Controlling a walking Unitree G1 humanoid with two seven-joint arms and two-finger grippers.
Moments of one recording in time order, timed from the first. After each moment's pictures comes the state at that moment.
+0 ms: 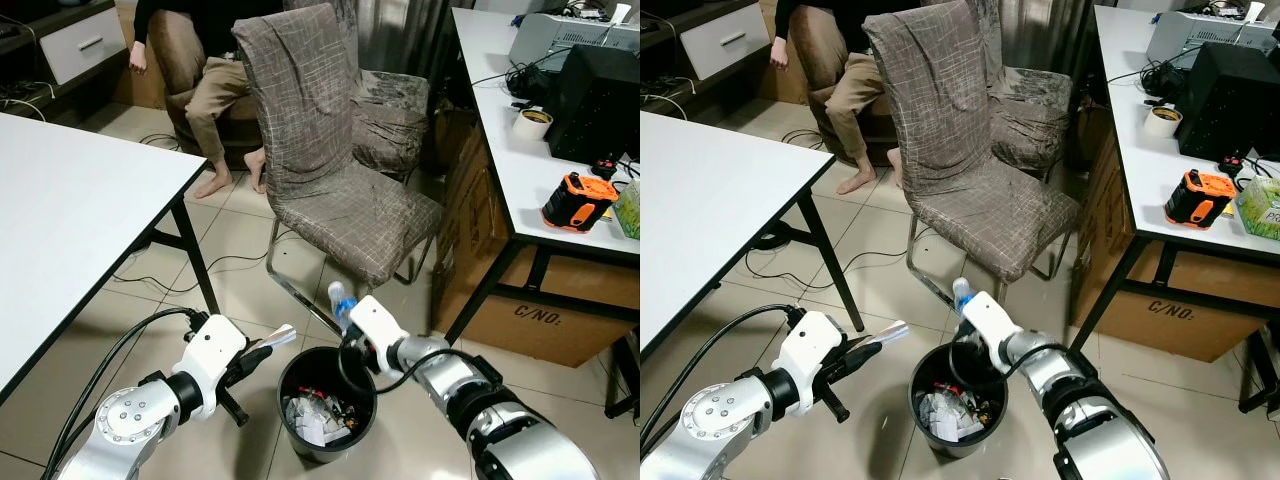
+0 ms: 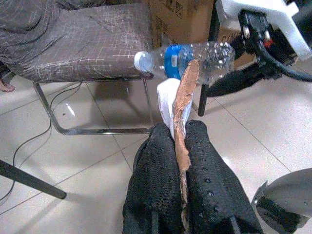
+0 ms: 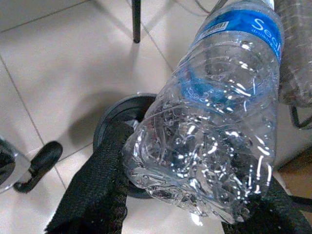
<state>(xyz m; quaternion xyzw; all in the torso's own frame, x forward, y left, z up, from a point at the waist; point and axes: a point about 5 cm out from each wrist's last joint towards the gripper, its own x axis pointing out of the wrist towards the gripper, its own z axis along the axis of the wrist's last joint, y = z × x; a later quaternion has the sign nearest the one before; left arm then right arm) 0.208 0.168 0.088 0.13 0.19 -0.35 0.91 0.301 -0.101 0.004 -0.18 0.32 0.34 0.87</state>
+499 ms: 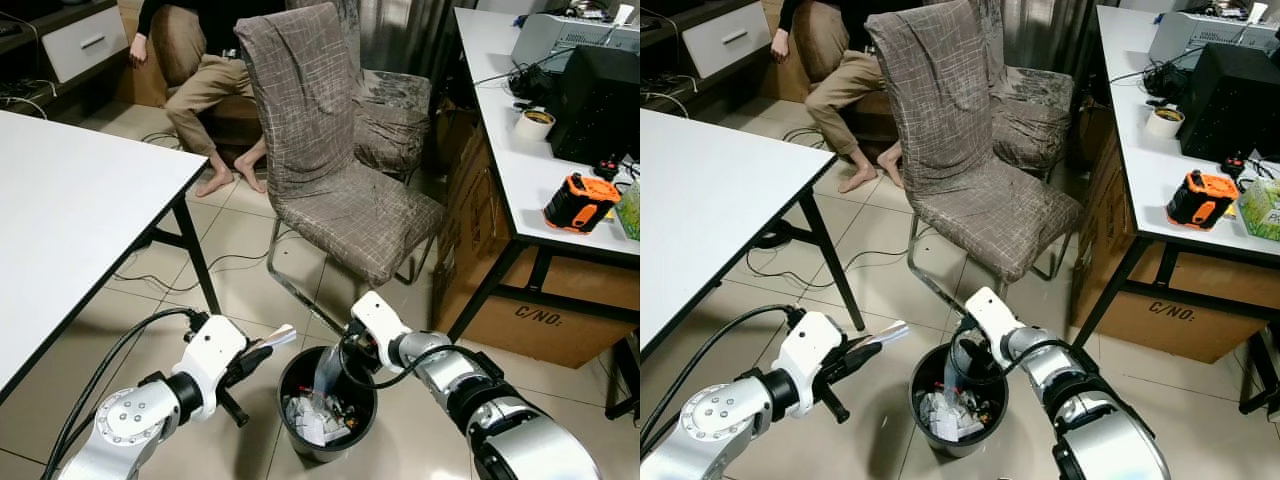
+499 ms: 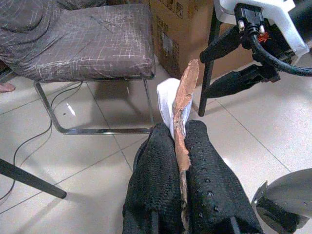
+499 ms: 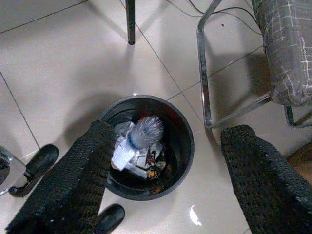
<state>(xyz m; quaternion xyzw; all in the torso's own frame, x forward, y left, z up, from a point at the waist) 0.207 0.167 0.089 0.13 0.18 -0.35 0.91 0.304 -0.102 0.006 -0.18 0.32 0.33 0.87</state>
